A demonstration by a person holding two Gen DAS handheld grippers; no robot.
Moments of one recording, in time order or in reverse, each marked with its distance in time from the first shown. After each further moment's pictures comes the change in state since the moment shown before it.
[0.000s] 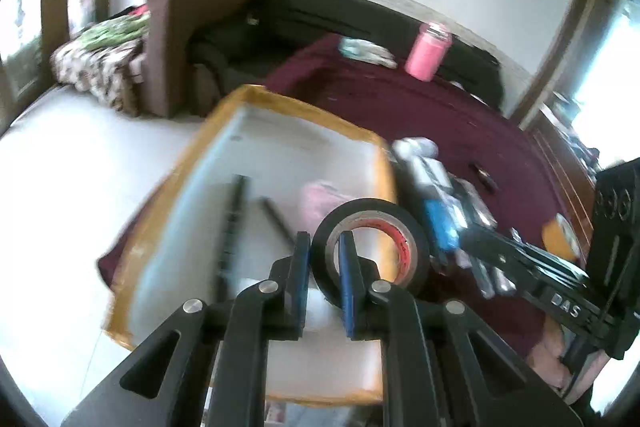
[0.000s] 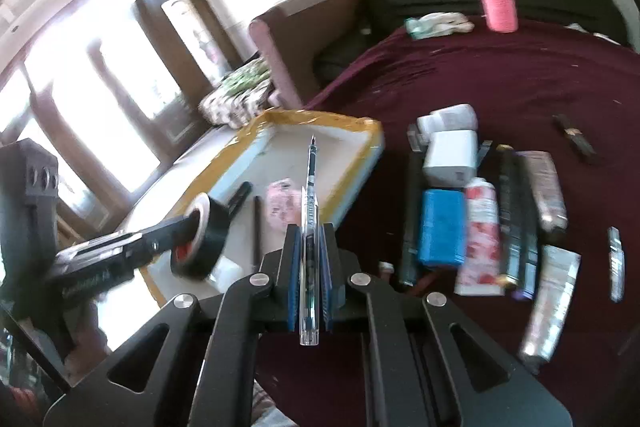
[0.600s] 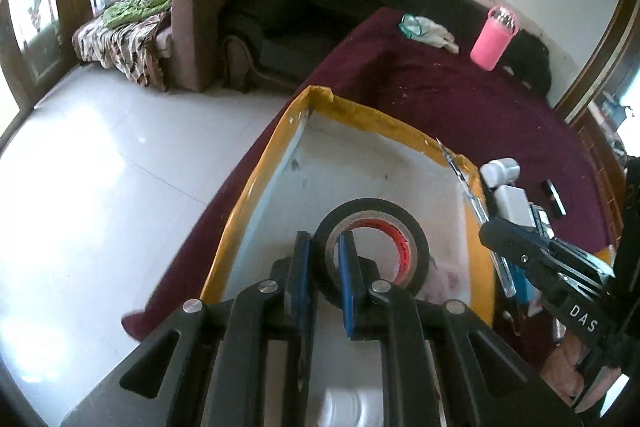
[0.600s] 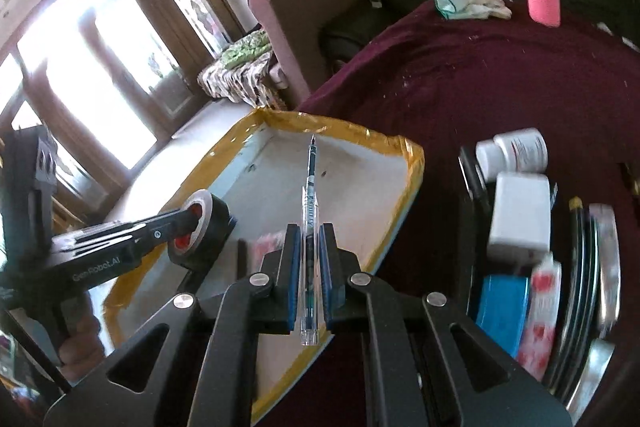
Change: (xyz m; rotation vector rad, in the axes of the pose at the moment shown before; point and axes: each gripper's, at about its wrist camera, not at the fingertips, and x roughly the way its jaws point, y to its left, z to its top) left arm 0.083 0.035 0.061 -0.016 0.136 0.131; right arm 0.097 -0.008 0.055 -0.035 0.107 -0.011
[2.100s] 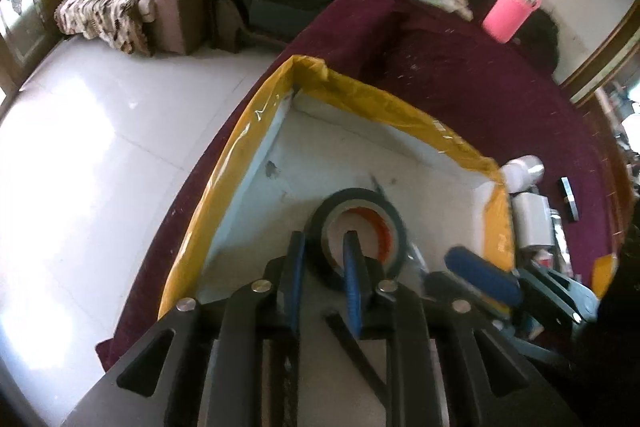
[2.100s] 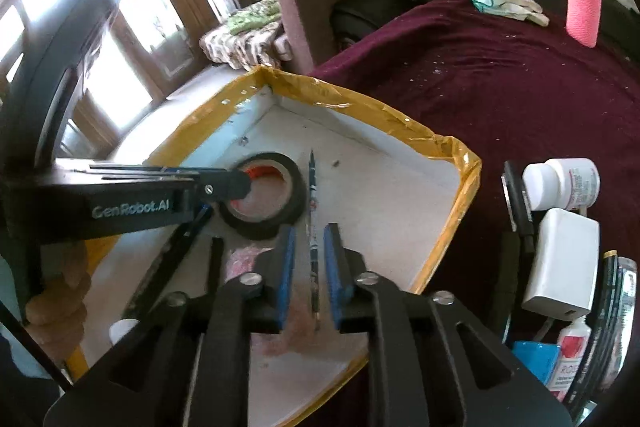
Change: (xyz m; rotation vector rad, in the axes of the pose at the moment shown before) left arm 0.042 0.000 0.021 -0.021 0.148 -0.054; right arm 0.046 0.006 -0.001 -0.112 0.086 -0.012
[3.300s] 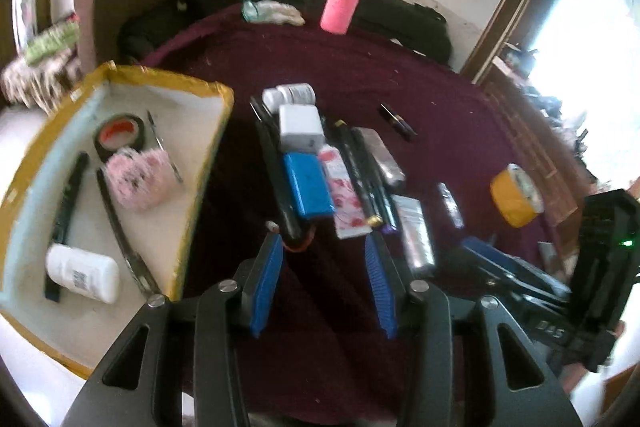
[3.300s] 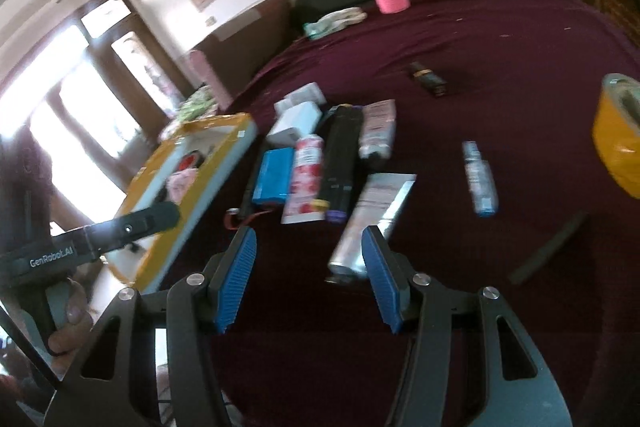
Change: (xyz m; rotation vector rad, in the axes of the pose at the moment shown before) left arm -0.074 -0.171 -0.148 0.224 -0.213 -0.184; right arm -0.208 -0.089 -0.169 0.341 -0.250 -0.116
